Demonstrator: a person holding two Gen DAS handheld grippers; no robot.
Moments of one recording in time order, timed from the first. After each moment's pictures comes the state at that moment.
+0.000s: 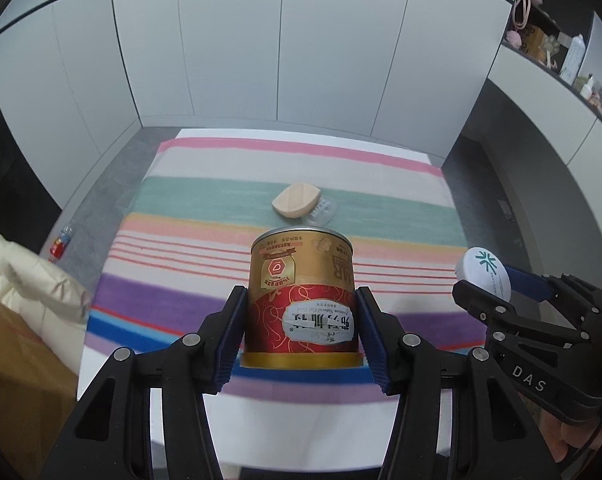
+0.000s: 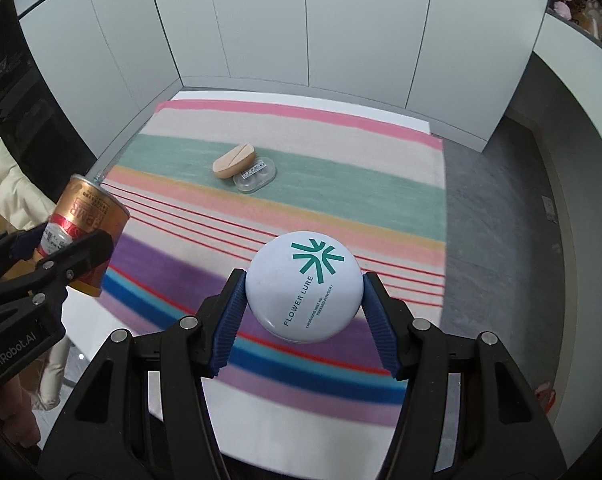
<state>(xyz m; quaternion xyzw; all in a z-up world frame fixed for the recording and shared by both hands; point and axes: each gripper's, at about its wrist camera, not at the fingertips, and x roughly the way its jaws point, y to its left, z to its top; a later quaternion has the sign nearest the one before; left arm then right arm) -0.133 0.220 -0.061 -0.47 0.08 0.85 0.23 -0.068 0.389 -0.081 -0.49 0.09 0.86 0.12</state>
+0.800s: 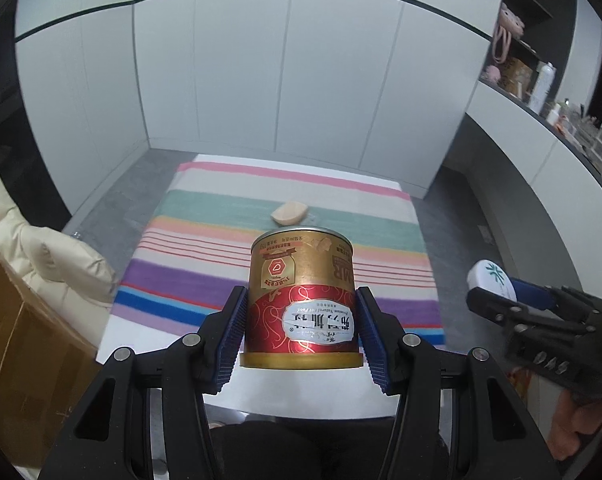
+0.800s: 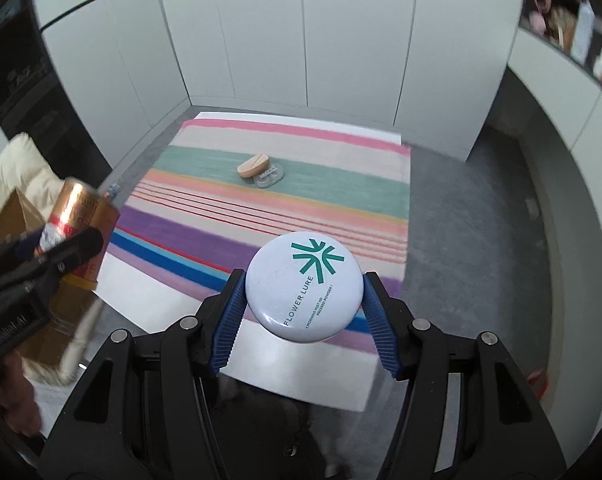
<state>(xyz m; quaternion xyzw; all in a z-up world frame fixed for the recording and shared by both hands) -0.048 0.166 0.004 -0.42 0.04 0.88 0.24 0.031 0.362 0.000 -0.47 0.11 0.87 0.12</state>
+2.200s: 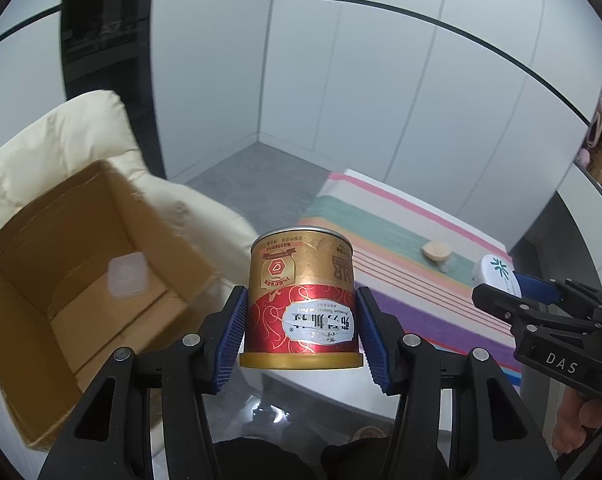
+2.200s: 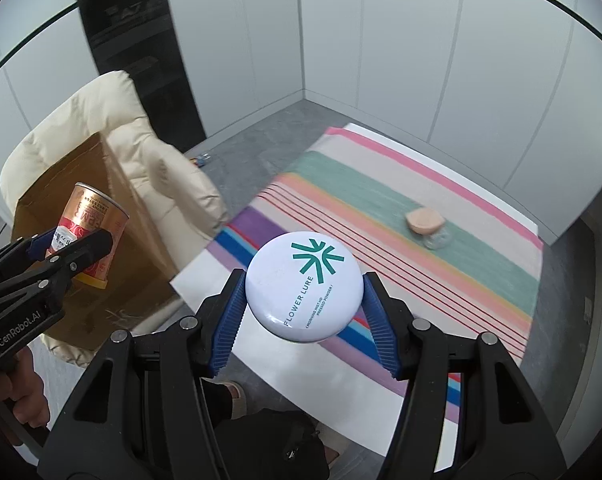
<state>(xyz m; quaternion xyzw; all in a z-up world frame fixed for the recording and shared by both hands) -0.075 -0.040 -0.002 -0.40 -0.04 0.91 0.07 -0.082 0.169 0.001 -0.45 0.00 0.89 -0.06</state>
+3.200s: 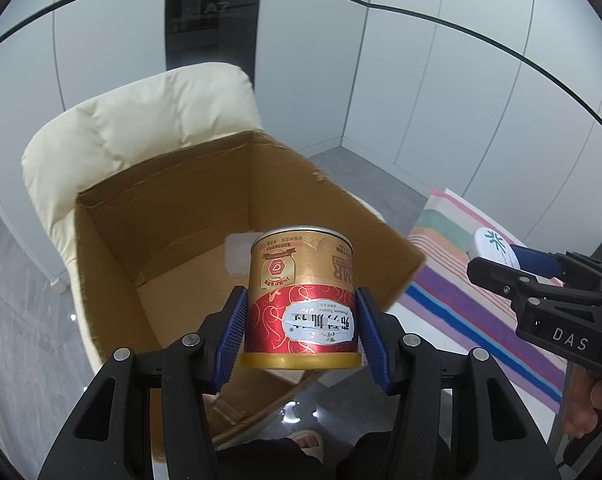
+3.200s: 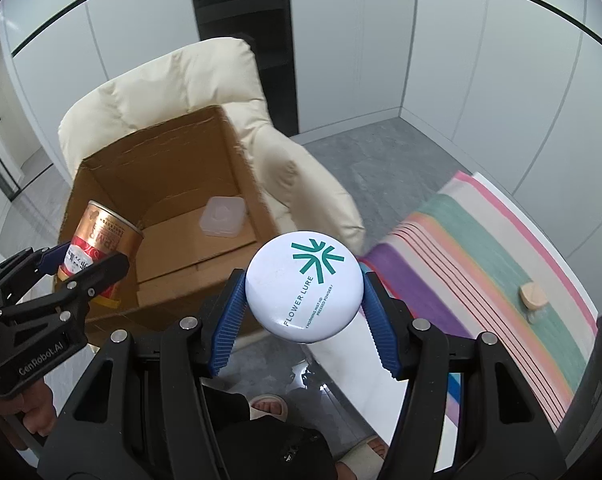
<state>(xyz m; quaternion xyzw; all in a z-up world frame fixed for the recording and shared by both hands) -0.038 -0.186 -0.009 -0.40 -0.08 0.91 -0.05 -0.107 -0.005 0.003 -0.44 -0.07 0.88 -0.19</state>
